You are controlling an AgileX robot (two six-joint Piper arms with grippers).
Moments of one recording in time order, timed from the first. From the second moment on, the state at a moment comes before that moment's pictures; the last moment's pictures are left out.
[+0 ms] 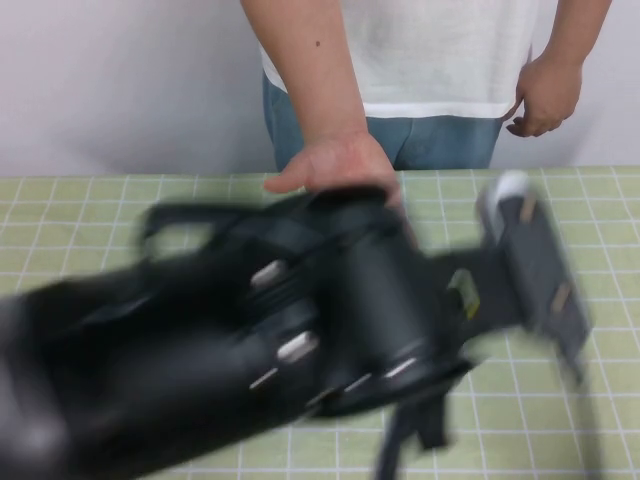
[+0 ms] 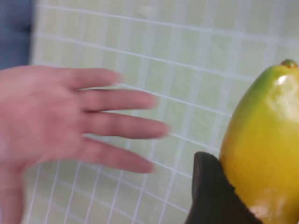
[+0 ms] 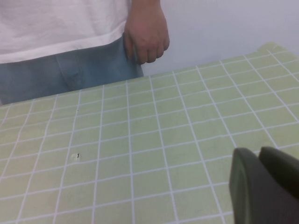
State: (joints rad) right arm -0.06 -0.03 0.03 0.11 0.20 0.09; left arm -1.25 1.57 -1.43 0.47 1.09 0.17
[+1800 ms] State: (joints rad) right arm -0.06 -0.03 0.03 0.11 0.20 0.09; left arm -0.94 1.90 -2.26 0.21 1.26 0.11
